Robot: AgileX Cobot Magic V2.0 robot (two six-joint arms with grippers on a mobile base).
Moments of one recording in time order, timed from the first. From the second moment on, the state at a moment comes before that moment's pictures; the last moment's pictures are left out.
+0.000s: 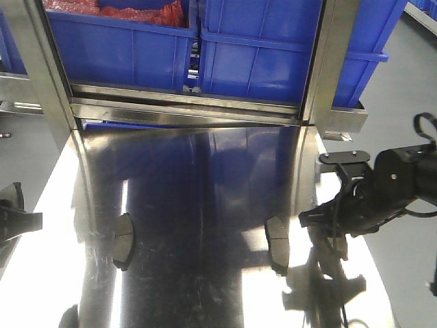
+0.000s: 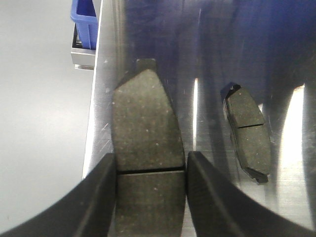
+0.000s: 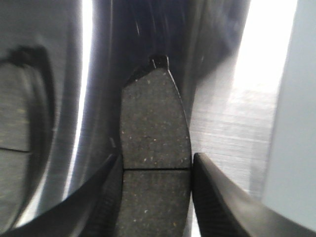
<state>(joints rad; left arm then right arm) -0.18 1.05 -0.69 0.21 0.61 -0.43 0.20 1.69 -0.96 -0.01 0.57 0.08</state>
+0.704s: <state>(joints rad) -0.18 1.05 -0.69 0.21 0.61 -0.43 0.20 1.12 -0.63 0.01 0.48 0.09</state>
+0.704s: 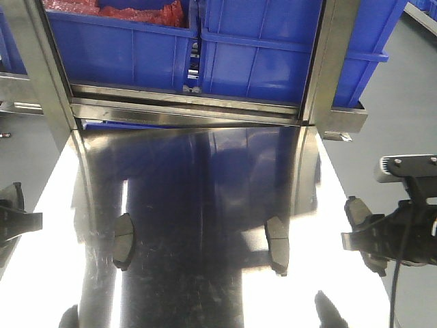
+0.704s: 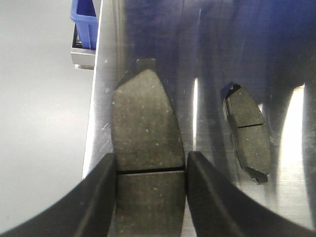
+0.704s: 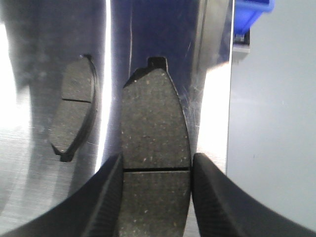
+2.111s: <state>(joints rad) -0.18 1.05 -0.69 0.21 0.61 -0.43 0.20 0.98 -0.59 0.01 0.44 0.09</state>
